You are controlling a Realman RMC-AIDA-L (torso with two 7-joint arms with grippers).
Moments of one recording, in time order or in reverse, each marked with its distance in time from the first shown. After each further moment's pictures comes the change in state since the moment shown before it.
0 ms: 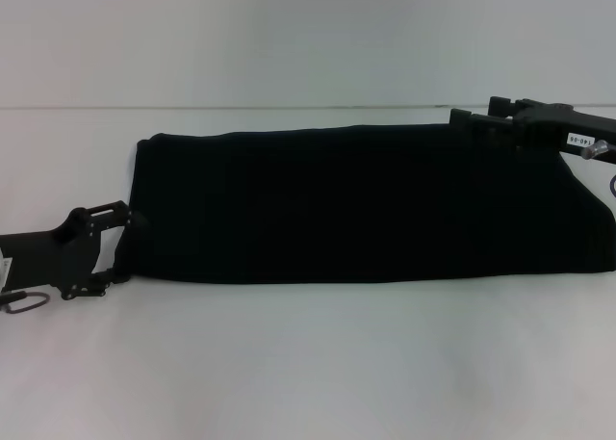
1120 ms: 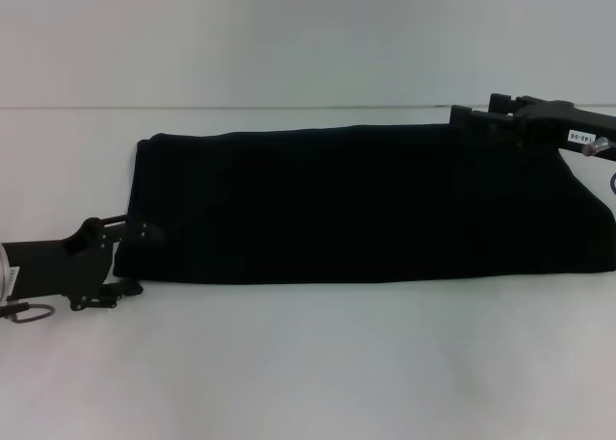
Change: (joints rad) left arm -0.006 0.006 -0.002 -0.005 0.029 0.077 0.026; right arm 0.001 -0.001 0.000 0.000 0.007 -0.001 0.002
